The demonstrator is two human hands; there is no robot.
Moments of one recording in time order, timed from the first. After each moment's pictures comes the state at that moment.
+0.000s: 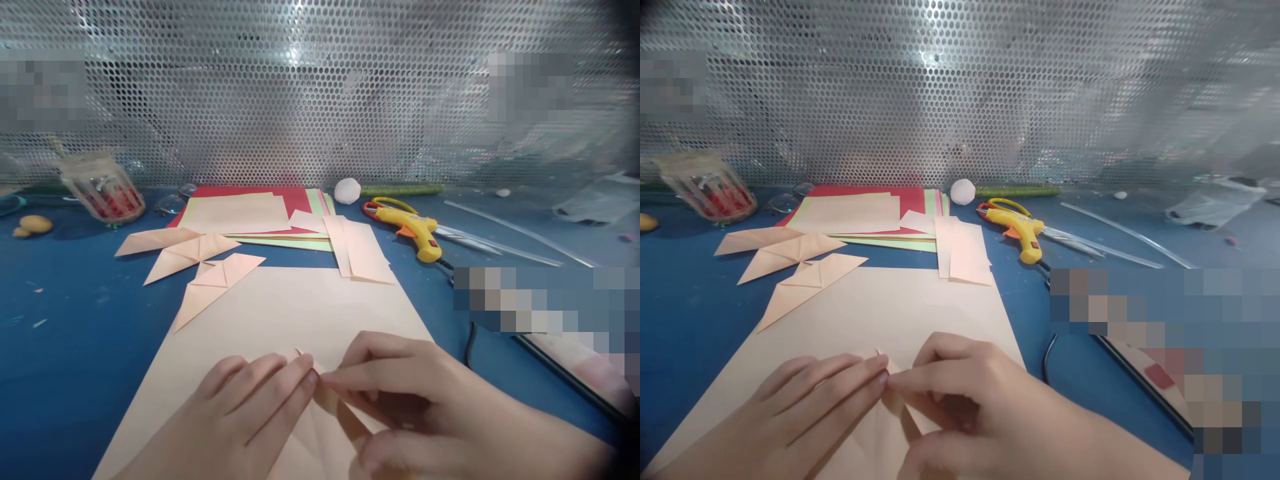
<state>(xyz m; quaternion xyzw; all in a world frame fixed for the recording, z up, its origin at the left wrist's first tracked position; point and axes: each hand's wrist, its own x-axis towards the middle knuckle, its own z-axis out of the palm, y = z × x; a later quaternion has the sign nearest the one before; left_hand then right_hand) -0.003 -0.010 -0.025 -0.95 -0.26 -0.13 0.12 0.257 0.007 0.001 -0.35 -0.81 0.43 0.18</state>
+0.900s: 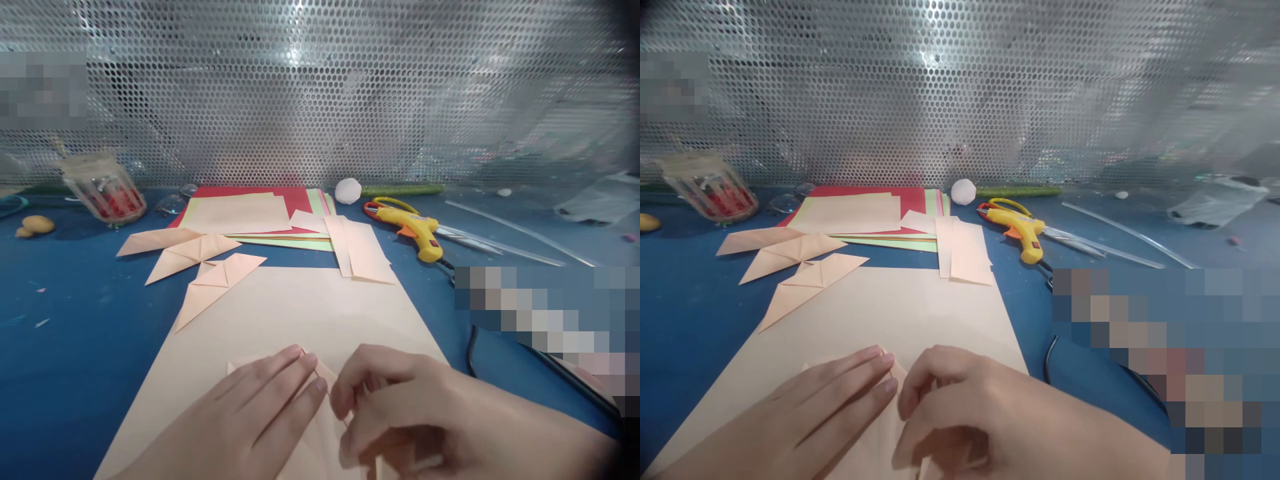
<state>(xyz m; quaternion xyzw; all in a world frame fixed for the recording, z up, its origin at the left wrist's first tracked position) -0.005 -0.013 -0.041 -0.95 -0.25 -0.15 0.12 0.262 0.002 0.011 -0.30 -0.82 0.47 0.13</state>
